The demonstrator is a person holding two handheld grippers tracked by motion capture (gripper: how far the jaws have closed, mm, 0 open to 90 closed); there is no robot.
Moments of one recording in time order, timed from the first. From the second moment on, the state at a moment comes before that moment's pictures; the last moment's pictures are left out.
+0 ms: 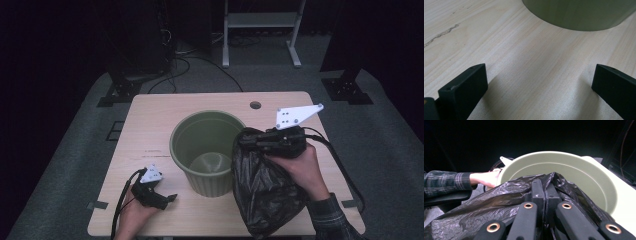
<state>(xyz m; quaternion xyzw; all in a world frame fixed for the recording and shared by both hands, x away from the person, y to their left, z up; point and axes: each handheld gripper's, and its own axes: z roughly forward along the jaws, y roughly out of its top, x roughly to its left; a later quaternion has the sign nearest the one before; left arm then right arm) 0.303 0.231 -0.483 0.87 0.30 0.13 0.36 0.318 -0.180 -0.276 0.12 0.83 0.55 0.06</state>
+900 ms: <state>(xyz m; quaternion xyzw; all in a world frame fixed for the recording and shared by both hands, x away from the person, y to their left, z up) 0.303 0.231 -0.483 0.87 0.30 0.13 0.36 0.333 -0.051 -0.263 0.05 0.86 0.51 0.01</state>
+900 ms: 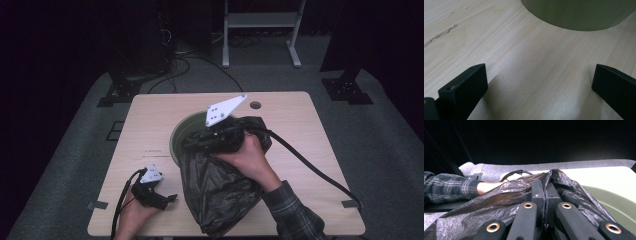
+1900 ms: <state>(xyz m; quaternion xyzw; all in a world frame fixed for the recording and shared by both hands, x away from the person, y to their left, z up) 0.303 0.231 -0.483 0.87 0.30 0.13 0.36 0.356 -0.011 -0.266 0.05 0.86 0.51 -0.02</state>
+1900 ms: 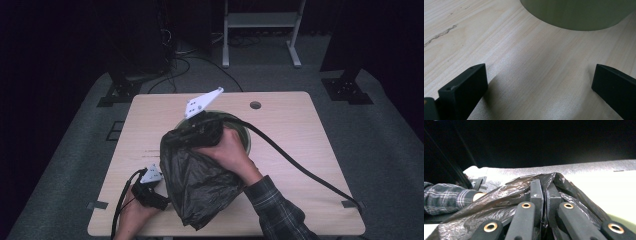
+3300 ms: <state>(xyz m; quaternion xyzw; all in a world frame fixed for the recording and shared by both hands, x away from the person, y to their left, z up) 0.303 0.230 -0.483 0.87 0.30 0.13 0.36 0.384 -0.121 -0.280 0.19 0.86 0.46 0.06</state>
